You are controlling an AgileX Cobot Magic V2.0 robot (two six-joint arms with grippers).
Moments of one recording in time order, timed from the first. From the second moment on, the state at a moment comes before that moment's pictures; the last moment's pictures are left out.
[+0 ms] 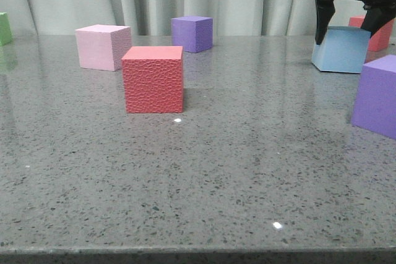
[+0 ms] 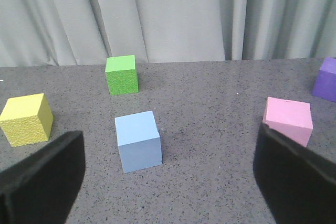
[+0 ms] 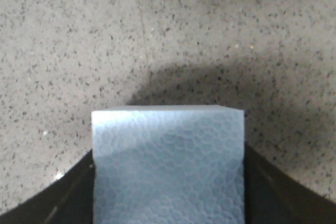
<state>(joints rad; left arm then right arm) 0.04 0.71 -0.79 0.01 0.40 -0.01 0.12 2.00 -1.85 0.00 1.05 0.30</state>
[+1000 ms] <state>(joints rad) 0.04 0.71 -0.79 0.01 0.40 -0.01 0.52 2.09 -2.09 0.05 1.06 0.45</state>
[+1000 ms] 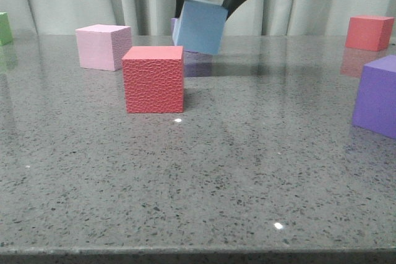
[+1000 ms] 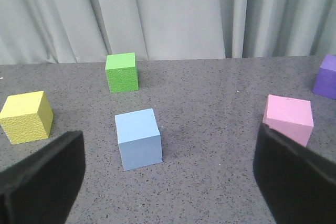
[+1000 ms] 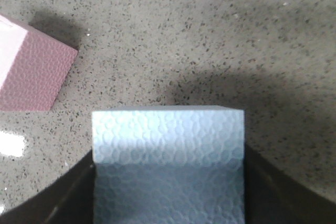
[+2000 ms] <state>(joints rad) 0.04 0.72 -0.80 0.06 0.42 -0.08 0.52 2.07 -2.10 0.07 1.08 0.43</state>
